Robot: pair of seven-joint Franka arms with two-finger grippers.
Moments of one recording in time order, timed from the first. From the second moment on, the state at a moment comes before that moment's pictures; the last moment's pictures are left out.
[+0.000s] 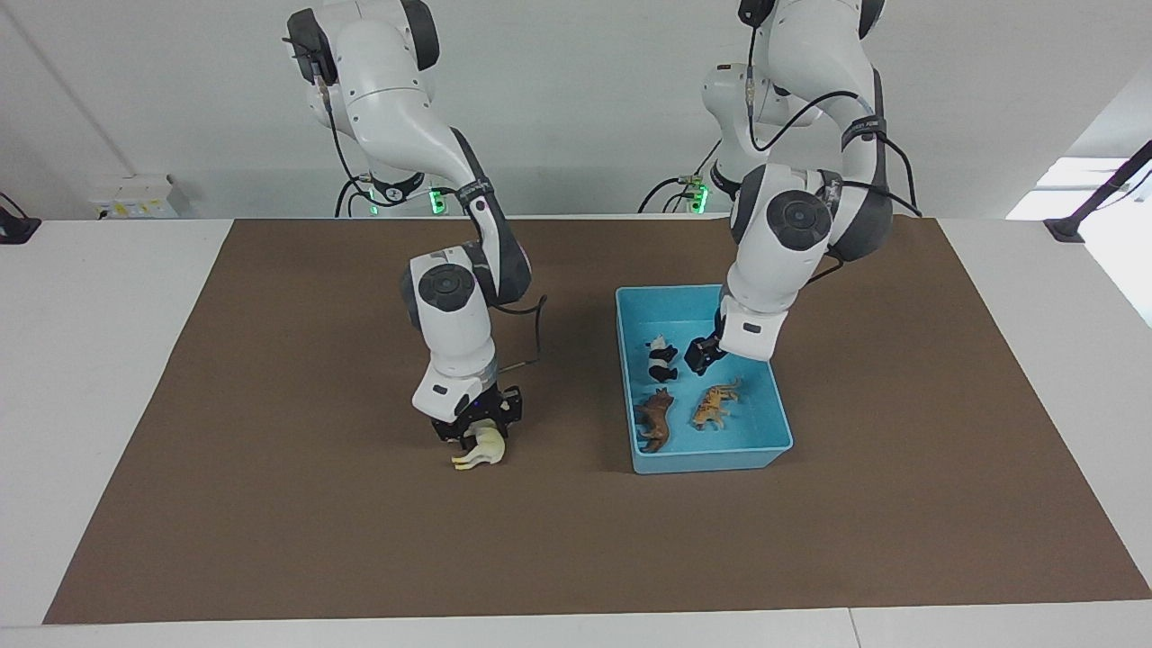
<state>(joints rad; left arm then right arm) -0.33 0.28 -0.03 -1.68 -0.02 1.92 -0.74 0.41 0.54 -0.06 -1.71 0.00 2.41 0.08</state>
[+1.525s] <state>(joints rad) -0.10 0.03 -0.03 -1.70 -0.02 1.57 -0.12 0.76 0.68 -0.03 -1.22 0.12 2.23 0.72</state>
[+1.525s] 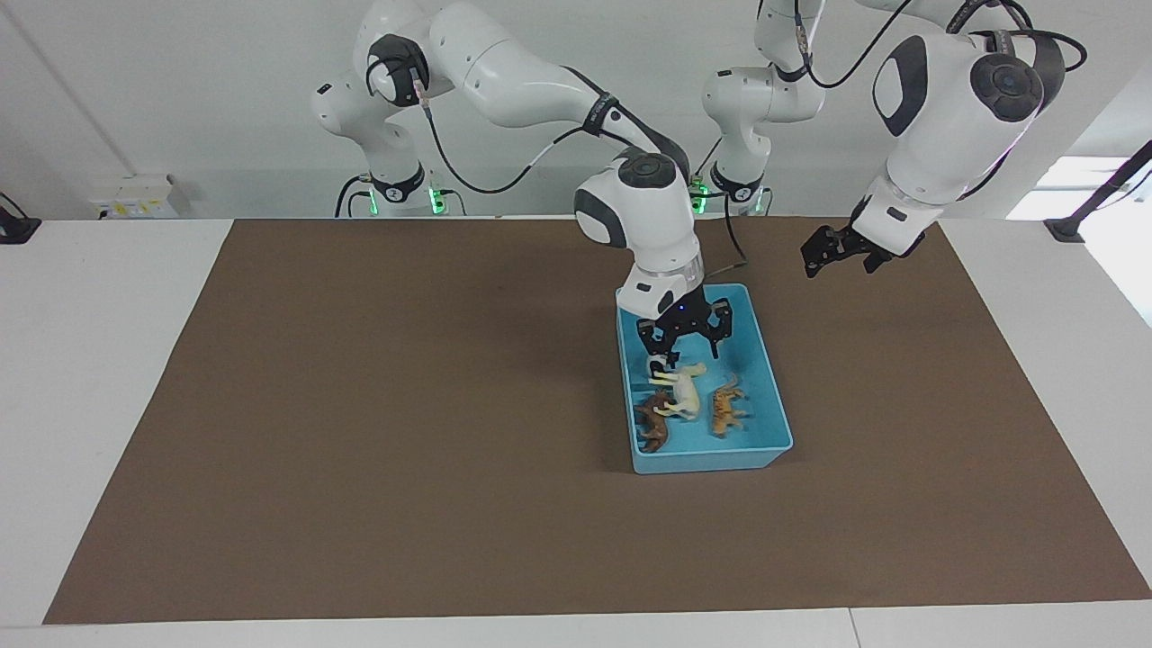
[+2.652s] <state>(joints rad) -0.10 0.01 -0.03 -1.71 -0.02 1.60 -0.06 0.11 0.36 -0.10 -1.32 0.11 1.73 -0.04</state>
